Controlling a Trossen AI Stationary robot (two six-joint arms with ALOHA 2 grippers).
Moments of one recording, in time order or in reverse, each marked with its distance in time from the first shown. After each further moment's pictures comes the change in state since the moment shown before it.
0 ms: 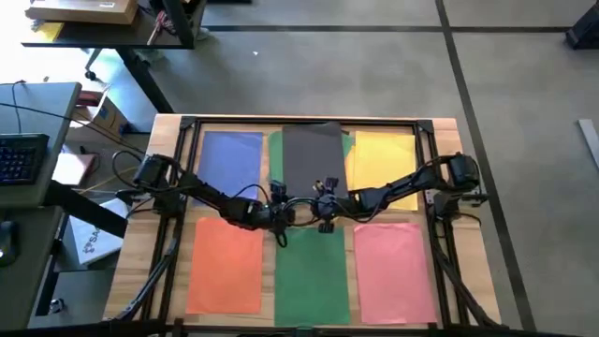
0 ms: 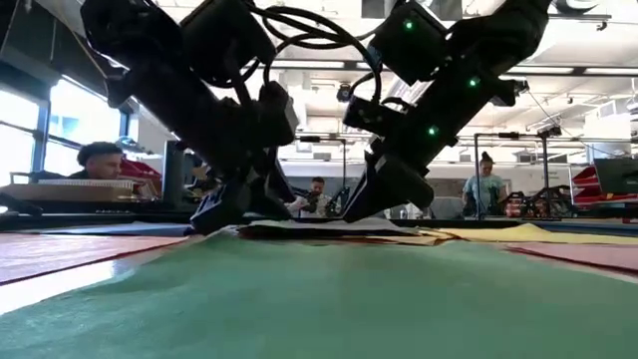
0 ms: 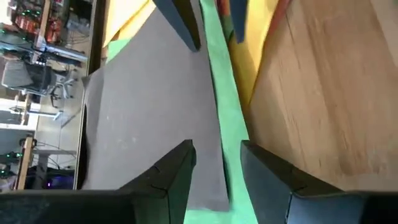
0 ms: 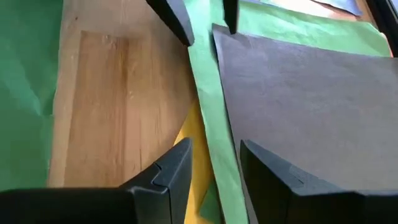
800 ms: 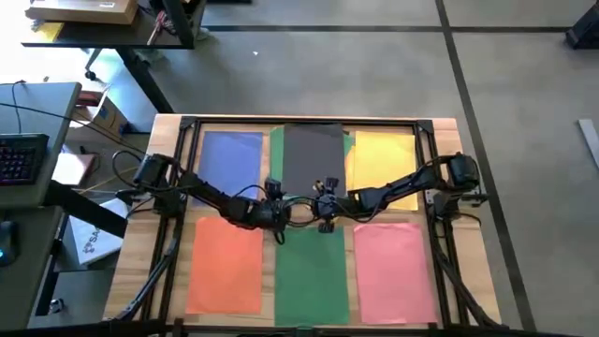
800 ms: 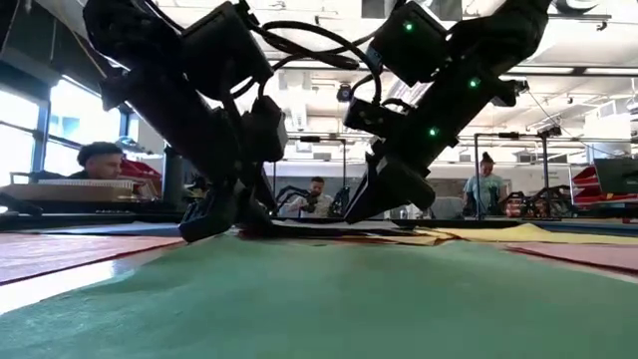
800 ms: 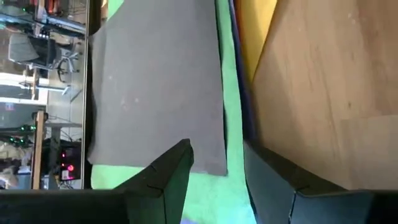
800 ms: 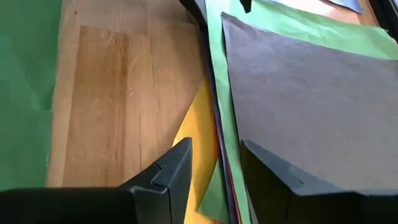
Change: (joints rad) left arm 0.003 0.001 0.000 -0.103 -0.085 -0.058; right arm 0.000 0.000 -0.001 -0.007 0.000 0.001
